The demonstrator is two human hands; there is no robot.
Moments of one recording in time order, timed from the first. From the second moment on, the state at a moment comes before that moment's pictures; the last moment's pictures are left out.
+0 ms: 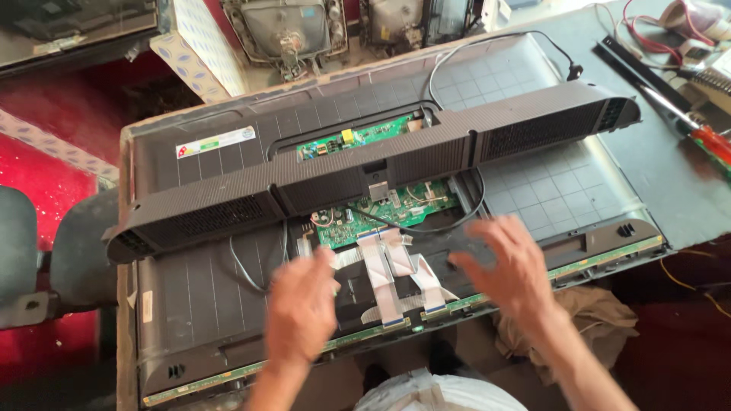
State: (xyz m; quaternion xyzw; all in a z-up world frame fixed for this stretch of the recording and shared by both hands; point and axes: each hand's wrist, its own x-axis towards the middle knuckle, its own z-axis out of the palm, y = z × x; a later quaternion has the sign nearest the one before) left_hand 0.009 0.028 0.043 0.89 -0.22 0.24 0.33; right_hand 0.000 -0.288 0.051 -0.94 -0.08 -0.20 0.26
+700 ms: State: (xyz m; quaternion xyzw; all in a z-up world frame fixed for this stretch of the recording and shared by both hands) left_hand 0.207 0.152 0.067 0.97 -0.21 -0.05 0.09; right_hand 0.222 -0.357 0.087 -0.97 -0.21 0.09 -0.04
